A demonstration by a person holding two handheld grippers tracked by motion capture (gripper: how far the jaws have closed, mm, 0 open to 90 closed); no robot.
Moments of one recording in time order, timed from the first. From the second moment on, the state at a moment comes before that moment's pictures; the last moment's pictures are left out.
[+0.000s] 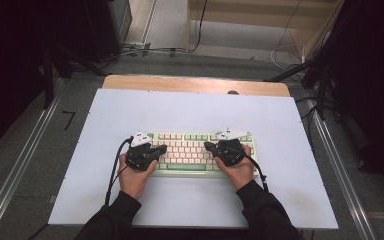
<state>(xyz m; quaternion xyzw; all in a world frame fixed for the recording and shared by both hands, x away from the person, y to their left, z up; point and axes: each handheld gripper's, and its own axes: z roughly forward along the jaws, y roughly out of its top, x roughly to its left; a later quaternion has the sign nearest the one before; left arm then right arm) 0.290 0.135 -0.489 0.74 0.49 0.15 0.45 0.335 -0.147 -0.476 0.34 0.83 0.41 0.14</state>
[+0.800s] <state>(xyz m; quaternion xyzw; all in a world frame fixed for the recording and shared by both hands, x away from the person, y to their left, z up) 0.288 0.132 -0.493 0.74 0.49 0.15 0.43 0.333 -0.149 -0.471 0.34 0.83 0.42 0.14</state>
